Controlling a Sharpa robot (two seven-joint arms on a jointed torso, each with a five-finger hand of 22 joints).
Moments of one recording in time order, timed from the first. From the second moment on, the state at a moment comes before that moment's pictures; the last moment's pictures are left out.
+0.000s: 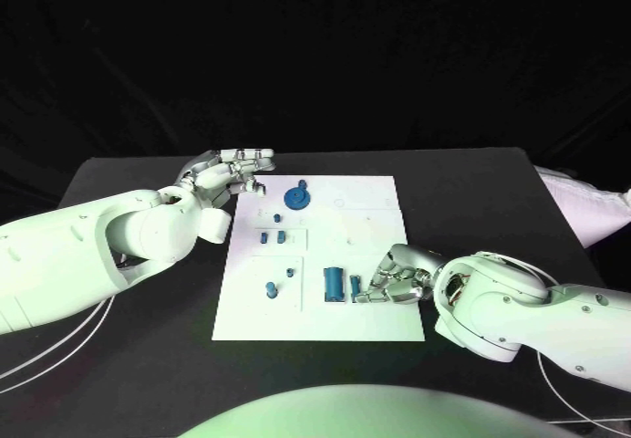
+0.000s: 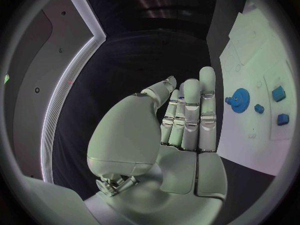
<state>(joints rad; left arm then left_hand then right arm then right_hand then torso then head) 1.18 -0.90 -0.03 1.55 0.08 -0.24 0.30 1.38 -0.09 0.42 -0.07 0.08 0.93 0.20 0.17 0.07 1.02 0.12 0.37 0.16 1.17 0.03 1.06 0.49 0.16 1.19 0.12 0.63 0.80 1.01 -0.99 -0.07 1.93 -1.28 -0.28 -0.57 1.20 -0.06 -0.02 0.18 0.17 1.19 0.06 0.14 0.30 1.44 -0.02 1.08 1.27 1.46 -0.08 1.47 1.31 0.05 1.46 0.03 1.47 1.31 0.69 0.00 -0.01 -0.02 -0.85</state>
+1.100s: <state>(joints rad) 1.18 -0.90 -0.03 1.55 0.08 -0.24 0.29 1.38 -0.09 0.41 -0.07 0.08 0.93 0.20 0.17 0.07 1.01 0.12 0.37 0.16 1.17 0.03 1.06 0.49 0.16 1.19 0.12 0.63 0.80 1.01 -0.96 -0.07 1.88 -1.29 -0.30 -0.55 1.21 -0.03 -0.05 0.17 0.19 1.18 0.07 0.13 0.29 1.44 -0.02 1.07 1.27 1.46 -0.08 1.47 1.31 0.05 1.46 0.03 1.47 1.31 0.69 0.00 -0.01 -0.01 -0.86</state>
